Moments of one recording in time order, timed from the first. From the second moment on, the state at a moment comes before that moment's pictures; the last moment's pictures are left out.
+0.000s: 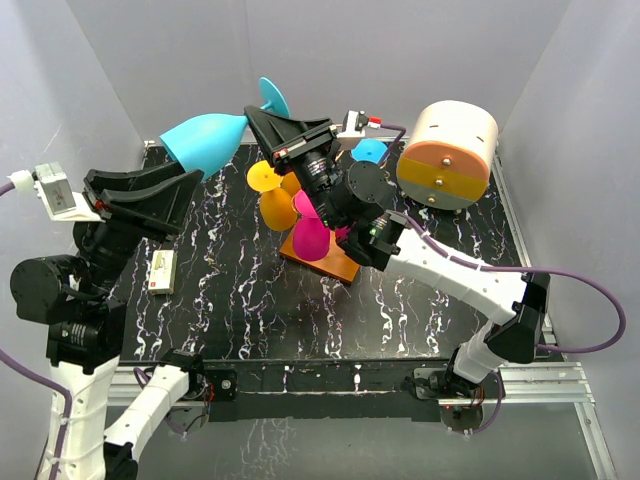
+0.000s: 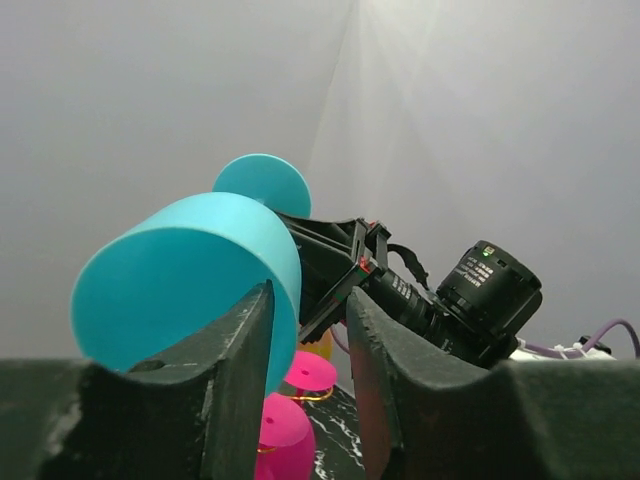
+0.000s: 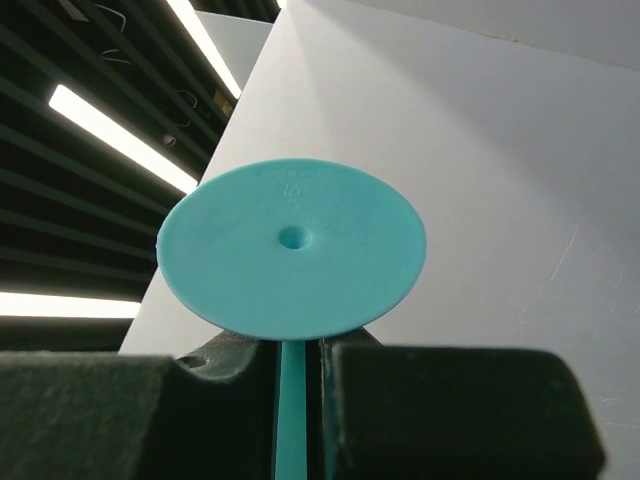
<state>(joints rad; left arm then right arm) -0.22 0.70 1.28 0.02 0.43 -0.58 1.05 1.56 1.63 0.46 0.45 1.28</state>
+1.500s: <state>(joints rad) -0.22 0.83 1.47 -0.51 0.14 -1.13 1.09 1.55 1.42 0.53 -0.07 0.06</state>
